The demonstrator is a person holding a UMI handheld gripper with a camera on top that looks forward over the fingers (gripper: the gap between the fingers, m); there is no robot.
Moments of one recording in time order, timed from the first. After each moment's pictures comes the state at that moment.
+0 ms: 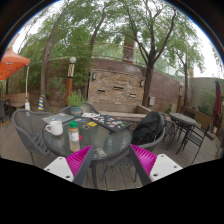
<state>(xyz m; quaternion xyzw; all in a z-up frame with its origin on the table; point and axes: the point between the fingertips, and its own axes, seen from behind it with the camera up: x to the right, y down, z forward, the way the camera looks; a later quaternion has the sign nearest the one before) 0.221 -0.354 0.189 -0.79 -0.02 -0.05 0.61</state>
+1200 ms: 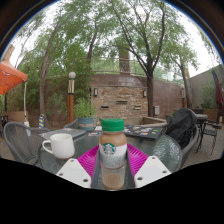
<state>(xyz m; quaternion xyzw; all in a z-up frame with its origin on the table) 0.039 -0.117 0.087 -0.72 0.02 -0.01 0.69</state>
